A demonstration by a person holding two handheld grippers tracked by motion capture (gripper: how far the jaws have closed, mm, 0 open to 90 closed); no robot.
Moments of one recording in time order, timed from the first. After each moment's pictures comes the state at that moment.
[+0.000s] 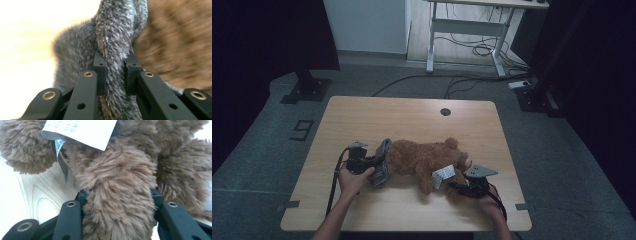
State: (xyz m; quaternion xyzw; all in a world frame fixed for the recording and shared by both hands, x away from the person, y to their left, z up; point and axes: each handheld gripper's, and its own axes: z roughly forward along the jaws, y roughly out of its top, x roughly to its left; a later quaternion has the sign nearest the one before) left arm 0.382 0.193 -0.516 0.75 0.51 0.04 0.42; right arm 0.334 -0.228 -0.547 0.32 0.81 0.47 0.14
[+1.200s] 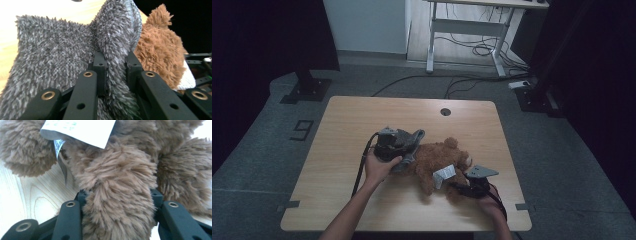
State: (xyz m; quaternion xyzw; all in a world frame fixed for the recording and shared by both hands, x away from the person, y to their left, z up) left arm 0.395 0.111 -0.455 0.77 0.43 0.03 0.47; right arm 0.334 -0.230 -0.548 0.32 0.81 0.47 0.15
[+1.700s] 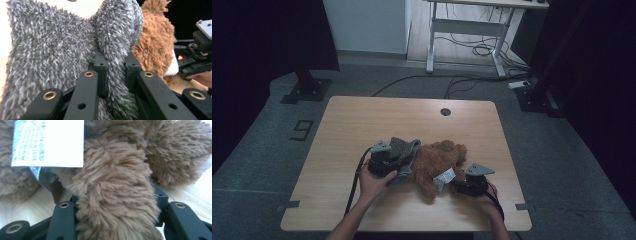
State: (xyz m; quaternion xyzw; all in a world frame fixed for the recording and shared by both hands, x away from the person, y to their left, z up) left arm 0.356 0.122 -0.474 0.76 0.41 0.06 0.50; right arm 0.338 -0.221 -0.546 0.36 0.81 0.43 0.19
